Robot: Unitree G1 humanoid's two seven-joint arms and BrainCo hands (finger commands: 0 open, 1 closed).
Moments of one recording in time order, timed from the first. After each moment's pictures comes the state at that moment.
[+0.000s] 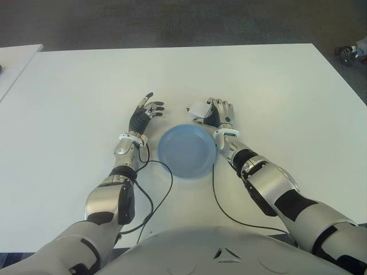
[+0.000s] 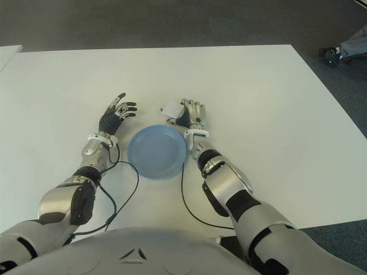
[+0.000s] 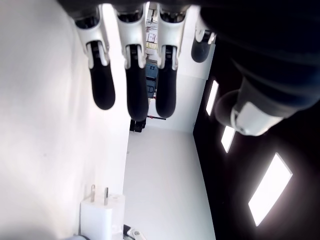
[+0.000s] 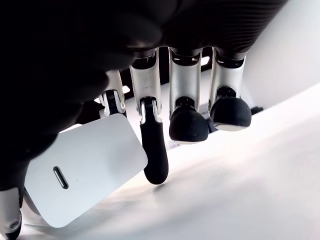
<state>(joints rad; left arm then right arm) -0.49 0.11 0.26 1.20 -0.20 -0.59 -0.45 -0.75 -0.02 0.50 1.34 -0.68 -0.07 -0.82</state>
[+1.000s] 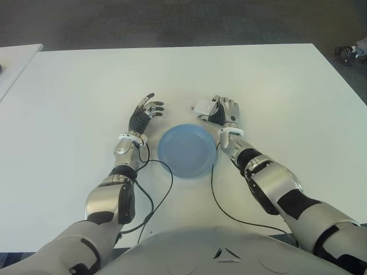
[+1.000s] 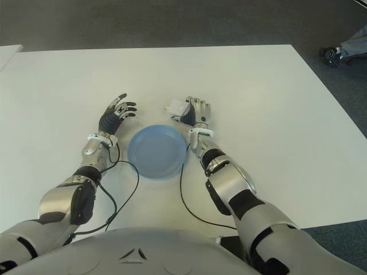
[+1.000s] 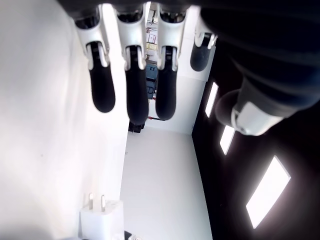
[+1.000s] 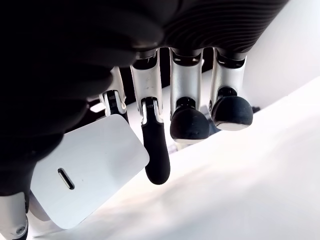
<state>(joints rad) -0.49 0.10 0.27 1.20 -0.20 -0.58 -0.46 -0.76 -0.06 0.43 1.34 -0.65 -0.14 -0.83</state>
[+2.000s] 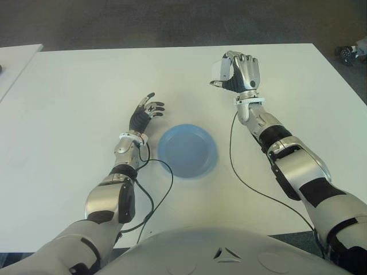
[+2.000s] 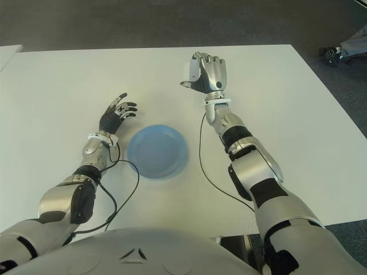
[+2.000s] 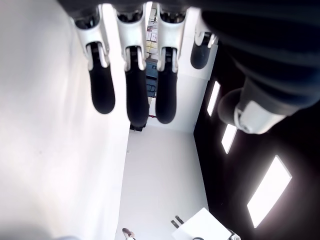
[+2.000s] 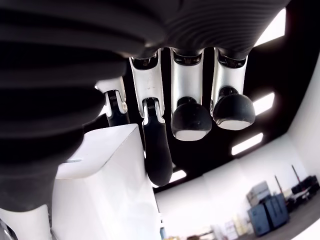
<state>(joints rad) -0.50 0.11 0.27 1.20 -0.20 -0.56 -0.47 -0.85 -0.29 0.48 1.08 -0.76 -0.27 -0.89</state>
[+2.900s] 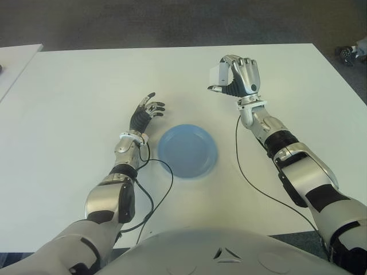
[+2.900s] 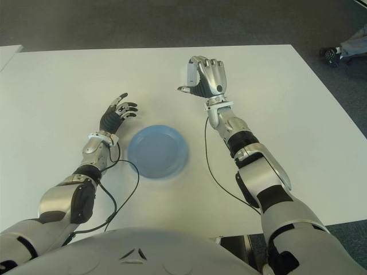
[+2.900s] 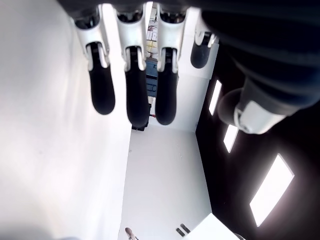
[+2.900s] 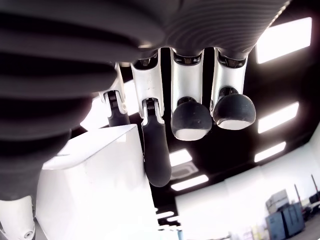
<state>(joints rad) -0.50 0.11 0.26 1.20 -0.19 -0.56 -0.45 -0.76 -0.34 0.50 0.90 -0.79 -0.32 -0.87</state>
